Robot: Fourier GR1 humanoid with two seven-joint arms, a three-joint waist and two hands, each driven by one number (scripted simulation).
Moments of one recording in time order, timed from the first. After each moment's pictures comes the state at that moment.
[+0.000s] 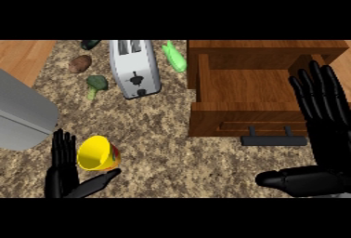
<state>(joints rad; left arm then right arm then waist) 0.19 0.01 0.03 -1.46 0.17 0.25 -0.47 -0.10 -0.07 -0.04 -2.03 -0.13 0.11 0.12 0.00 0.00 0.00</state>
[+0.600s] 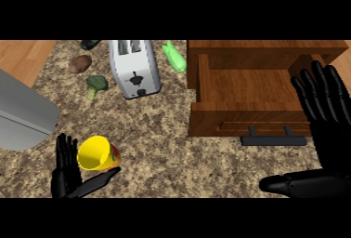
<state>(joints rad) 0.11 0.02 0.10 -1.21 0.23 0.22 -0.64 -0.10 -0.08 -0.04 -2.06 -0.14 0.12 0.16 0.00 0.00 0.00</state>
